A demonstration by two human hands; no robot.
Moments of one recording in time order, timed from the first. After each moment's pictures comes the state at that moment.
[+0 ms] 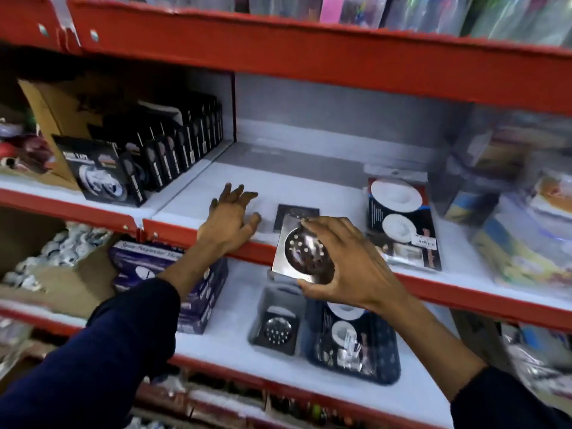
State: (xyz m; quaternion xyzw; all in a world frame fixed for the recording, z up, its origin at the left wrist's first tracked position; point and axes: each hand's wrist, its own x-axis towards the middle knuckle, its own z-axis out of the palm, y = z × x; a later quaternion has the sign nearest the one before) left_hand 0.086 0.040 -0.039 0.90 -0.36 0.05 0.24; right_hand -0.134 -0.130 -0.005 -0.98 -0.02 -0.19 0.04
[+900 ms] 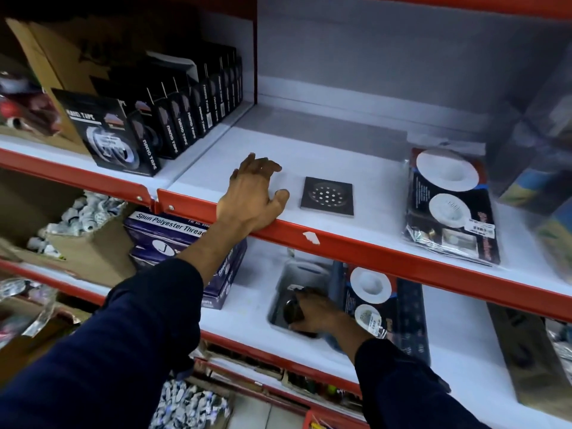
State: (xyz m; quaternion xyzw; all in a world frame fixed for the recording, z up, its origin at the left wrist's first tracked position) left_hand 0.088 0.036 -0.044 0.90 -0.33 0.08 0.27; right_hand -0.052 -0.111 -0.248 -0.97 0.05 0.21 0.13
